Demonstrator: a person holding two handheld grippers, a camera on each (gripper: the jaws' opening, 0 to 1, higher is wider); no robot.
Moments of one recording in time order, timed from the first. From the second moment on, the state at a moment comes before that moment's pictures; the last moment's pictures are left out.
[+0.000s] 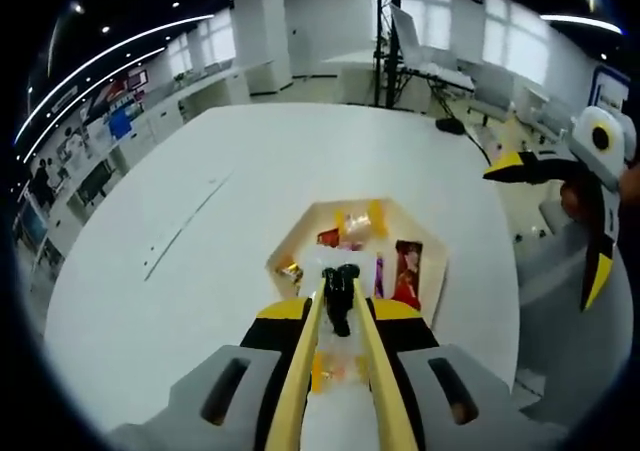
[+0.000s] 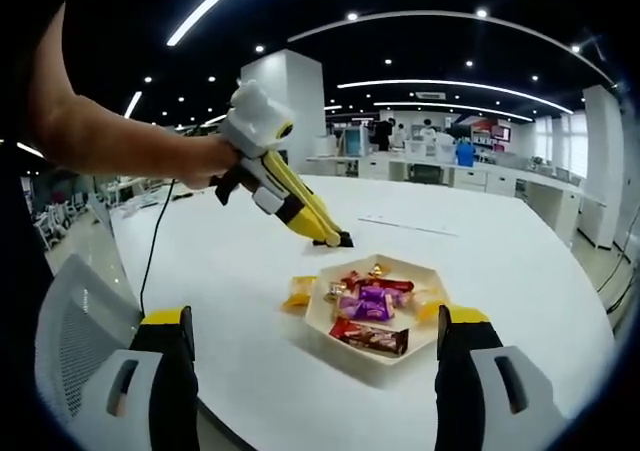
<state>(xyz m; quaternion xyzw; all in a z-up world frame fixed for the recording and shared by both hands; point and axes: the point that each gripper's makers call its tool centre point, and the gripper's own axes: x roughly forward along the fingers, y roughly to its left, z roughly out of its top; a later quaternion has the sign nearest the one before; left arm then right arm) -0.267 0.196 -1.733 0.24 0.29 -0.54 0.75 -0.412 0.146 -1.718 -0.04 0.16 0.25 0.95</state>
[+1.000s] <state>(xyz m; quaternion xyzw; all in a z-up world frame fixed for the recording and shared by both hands) -0.278 0.119 -1.709 0.22 0.26 -0.57 0.74 -0.411 0.143 -1.717 -0.02 0.16 0.25 0.96</state>
